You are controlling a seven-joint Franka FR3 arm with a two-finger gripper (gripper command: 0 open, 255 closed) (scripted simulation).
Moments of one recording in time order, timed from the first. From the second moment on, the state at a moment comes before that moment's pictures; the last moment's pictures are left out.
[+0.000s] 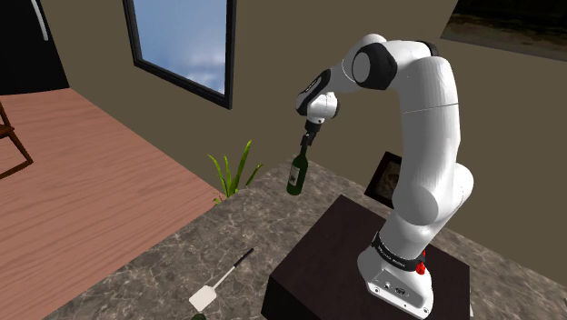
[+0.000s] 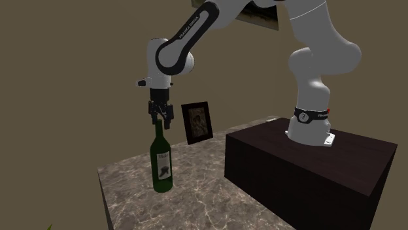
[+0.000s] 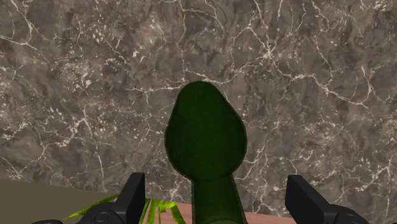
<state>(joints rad) -0.30 0.55 -0.33 -1.90 0.32 2.44 -1.00</state>
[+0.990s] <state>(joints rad) -0.30 0.54 -0.34 -1.90 0.31 2.43 -1.00</state>
